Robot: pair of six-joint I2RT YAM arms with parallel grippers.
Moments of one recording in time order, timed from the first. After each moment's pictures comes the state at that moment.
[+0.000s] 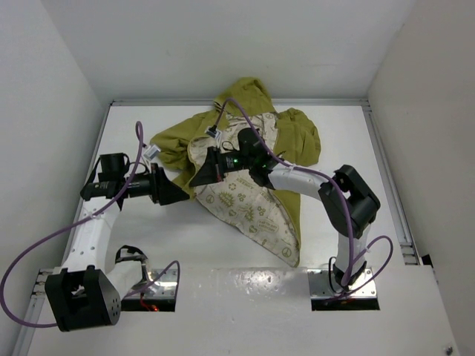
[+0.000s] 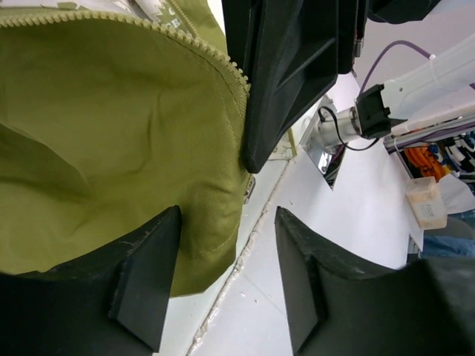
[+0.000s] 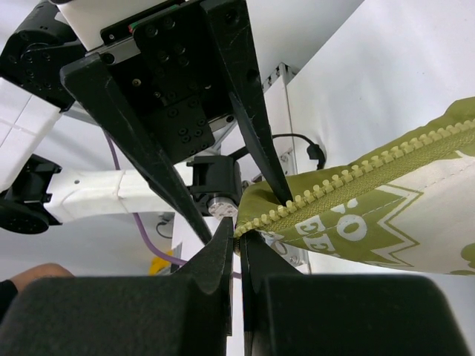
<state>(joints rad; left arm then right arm) 0.15 1.01 0.78 -0.65 1.20 0.13 0.74 1.88 1.19 0.57 -0.92 0.89</state>
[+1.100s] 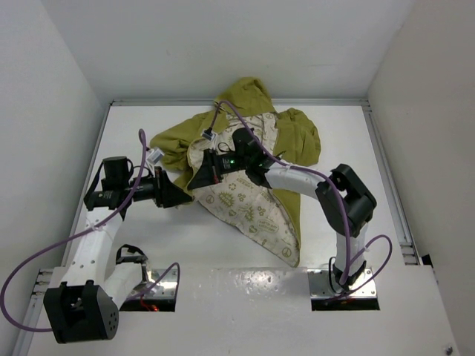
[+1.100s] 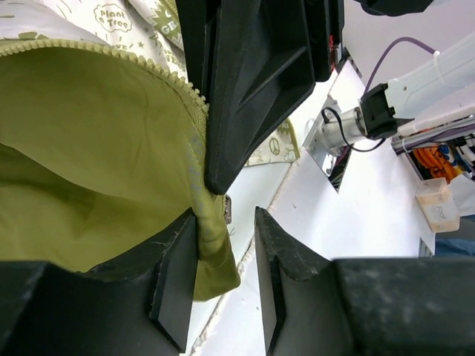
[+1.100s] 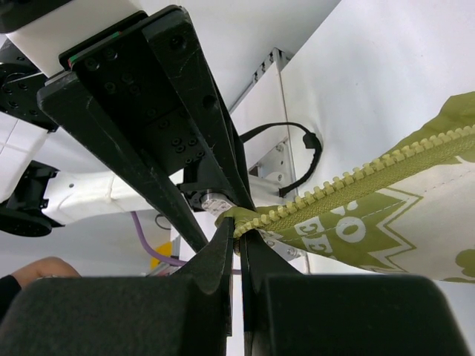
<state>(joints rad) 0.09 0.92 0.71 -0.53 1.16 0.01 0.75 1.91 1.23 0.46 -0.93 0.85</state>
